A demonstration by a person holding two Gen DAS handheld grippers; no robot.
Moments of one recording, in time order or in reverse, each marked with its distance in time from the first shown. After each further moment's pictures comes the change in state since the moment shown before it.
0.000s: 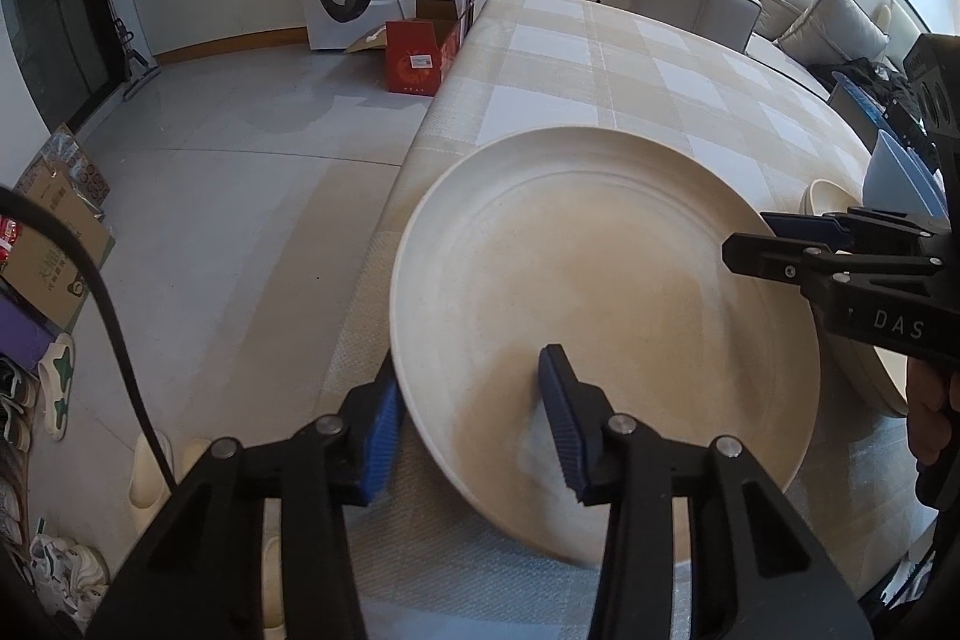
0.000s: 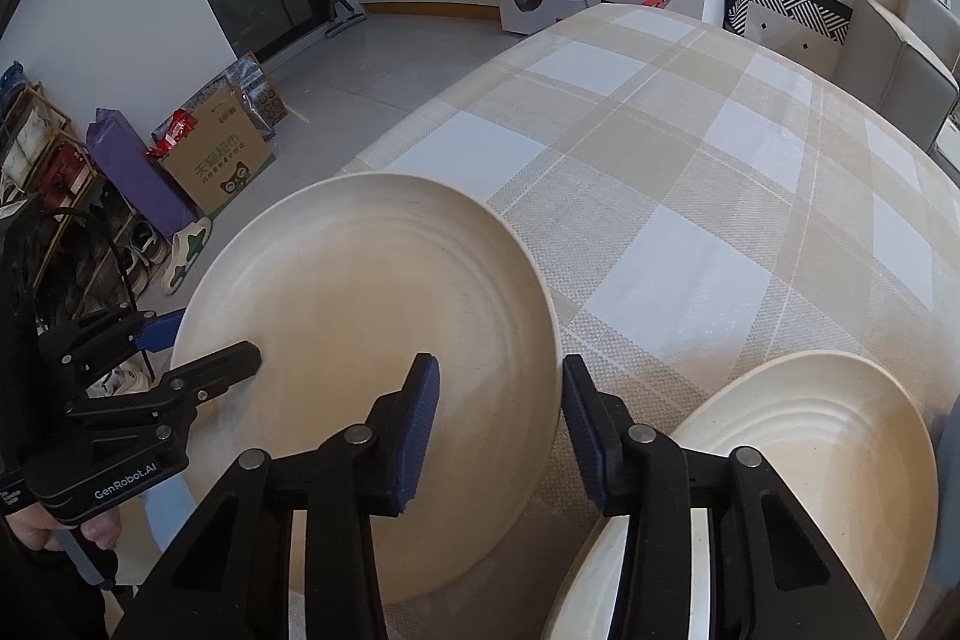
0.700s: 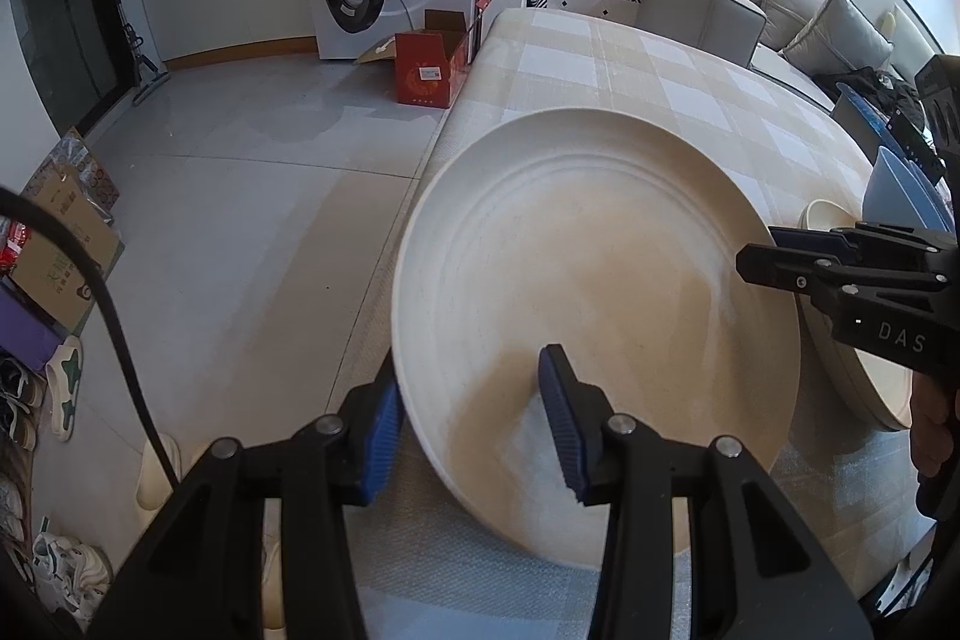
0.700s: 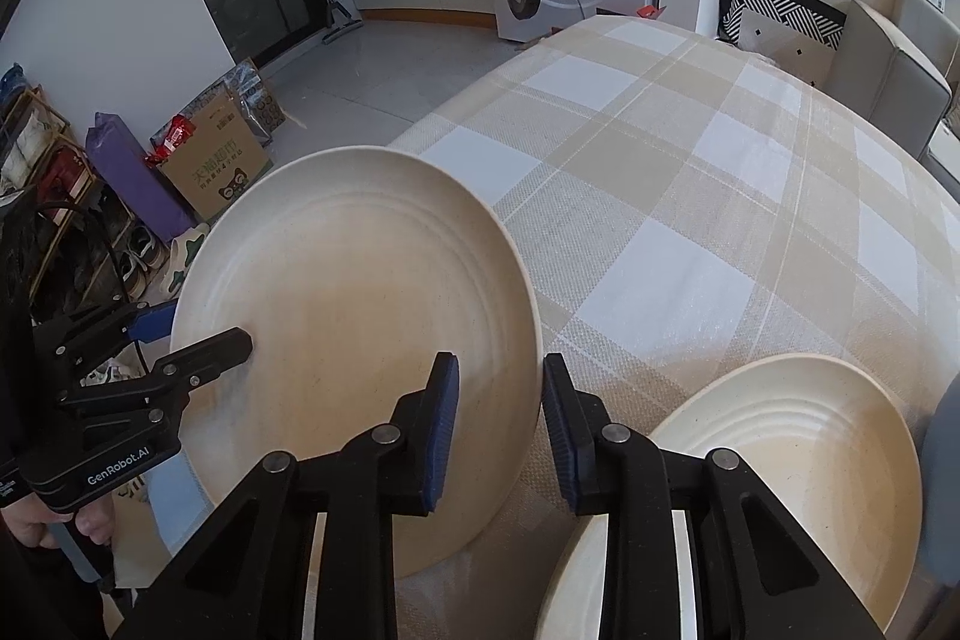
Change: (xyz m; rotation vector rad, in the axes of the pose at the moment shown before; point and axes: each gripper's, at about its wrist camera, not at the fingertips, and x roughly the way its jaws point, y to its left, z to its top) left arm -0.012 0.003 0.007 -0.009 -0.023 0.016; right arm -0.013 0.003 0.001 -0.007 -0.021 -0.006
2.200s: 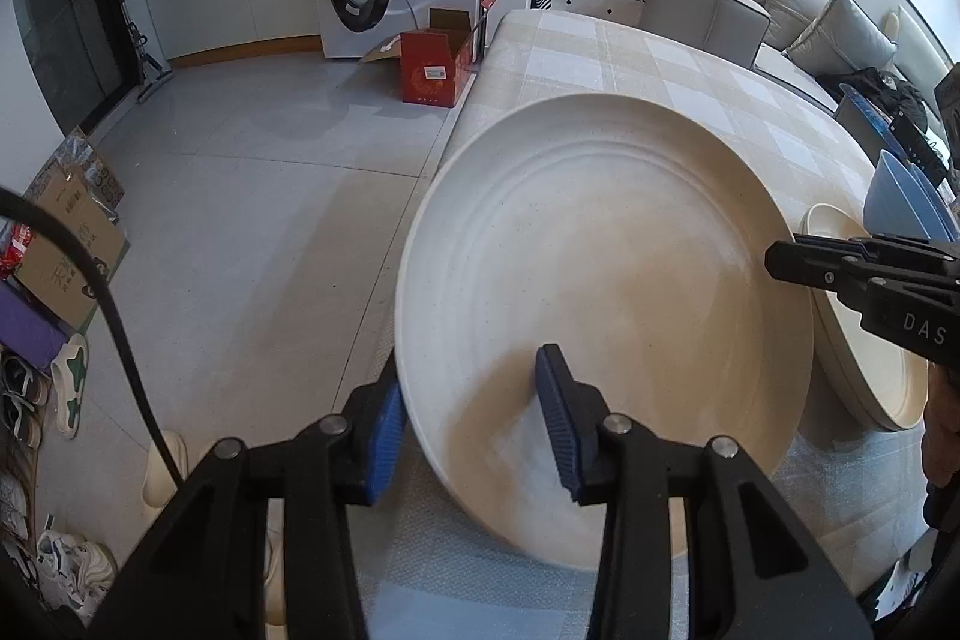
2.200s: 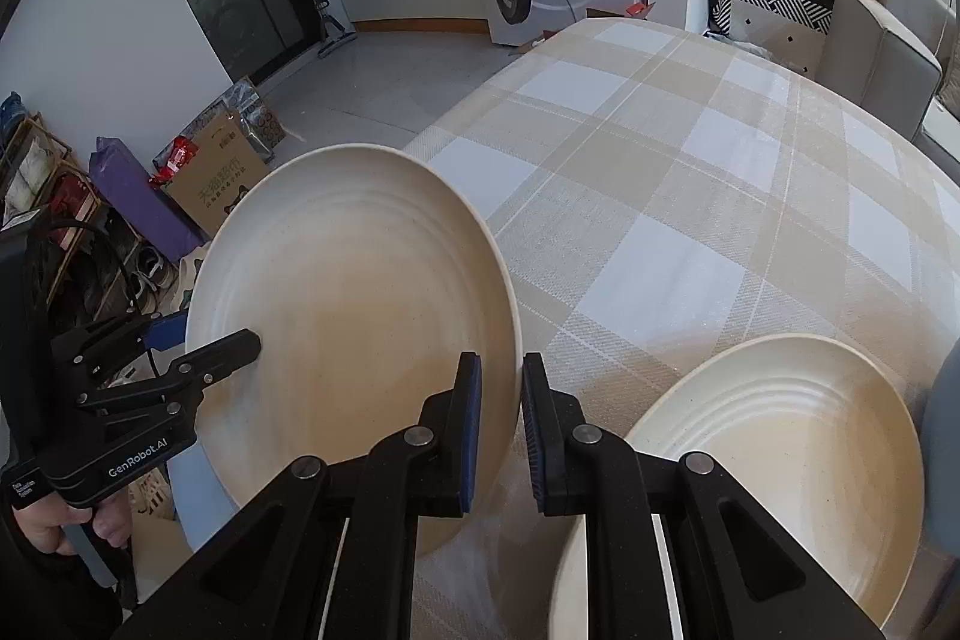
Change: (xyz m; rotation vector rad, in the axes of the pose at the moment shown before) left arm -0.008 0.002 0.001 0.001 0.004 0.010; right arm -0.018 -0.002 -0.003 0.060 -0.012 0.016
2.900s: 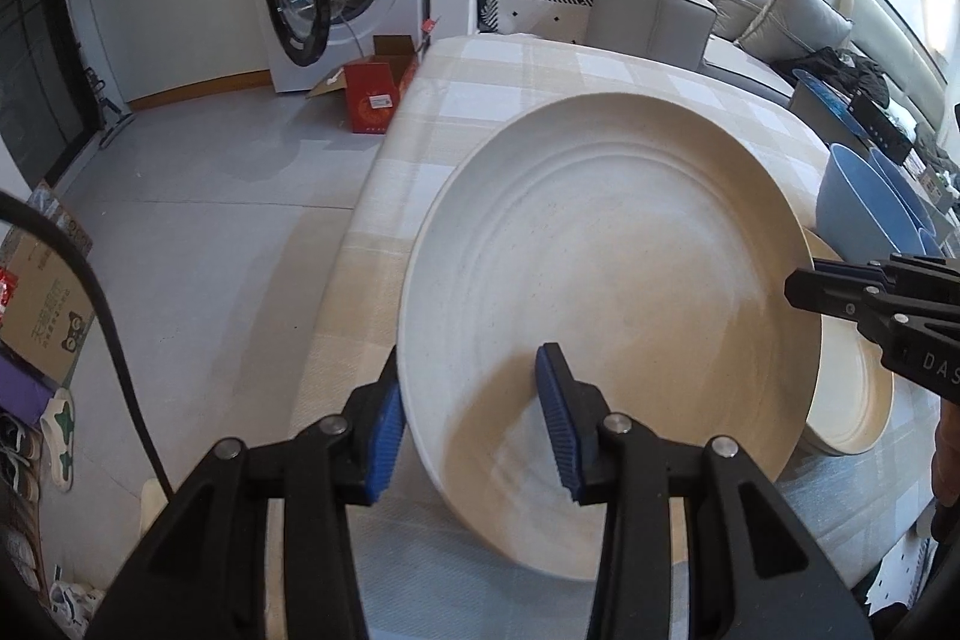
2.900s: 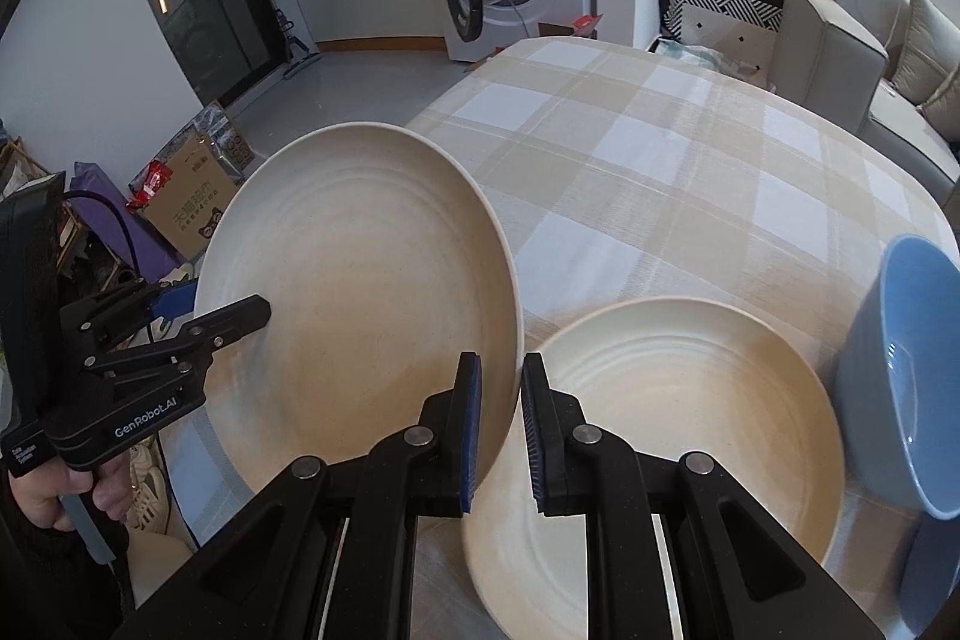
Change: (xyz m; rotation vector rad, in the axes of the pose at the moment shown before) left arm -0.008 -0.047 0.027 0.101 -0.032 -0.070; right arm -0.056 -0.032 -0.020 0.066 -0.028 -0.086
